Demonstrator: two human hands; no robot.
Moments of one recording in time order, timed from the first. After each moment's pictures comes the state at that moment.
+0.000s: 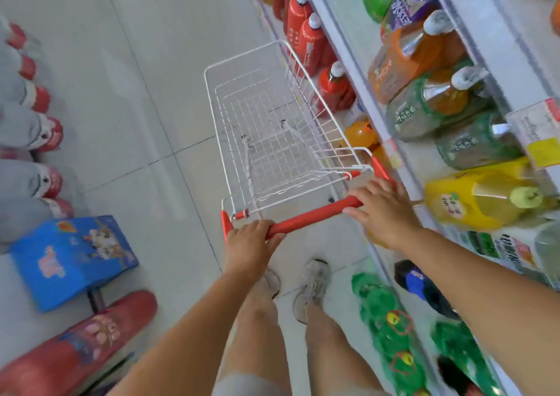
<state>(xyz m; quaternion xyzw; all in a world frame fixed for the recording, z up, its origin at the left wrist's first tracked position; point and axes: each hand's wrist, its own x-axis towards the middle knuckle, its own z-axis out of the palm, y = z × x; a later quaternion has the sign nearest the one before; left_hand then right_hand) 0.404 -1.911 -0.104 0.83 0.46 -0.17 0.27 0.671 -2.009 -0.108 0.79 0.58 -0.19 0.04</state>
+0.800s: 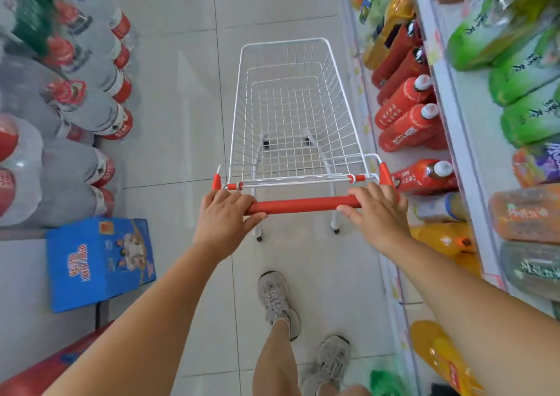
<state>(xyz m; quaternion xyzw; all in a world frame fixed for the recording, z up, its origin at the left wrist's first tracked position) 0.289 -1.660 -0.125 0.84 0.51 -0.02 0.16 0.587 -1.733 -0.127 0.77 0.62 -0.13 -0.04</state>
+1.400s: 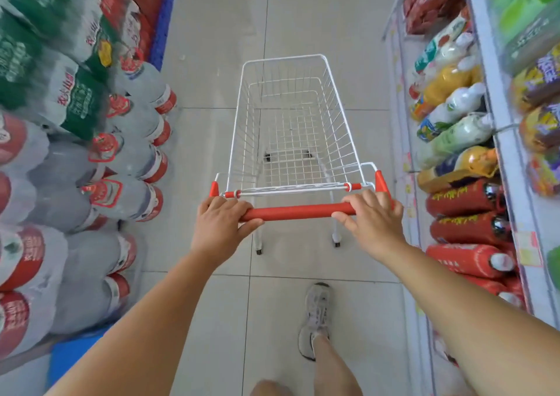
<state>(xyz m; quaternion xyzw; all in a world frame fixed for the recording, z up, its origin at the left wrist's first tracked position) 0.257 -1.264 -0.129 0.81 0.58 0.01 0.13 0.563 -1.294 -0.122 0.72 0.67 -0.18 0.00</state>
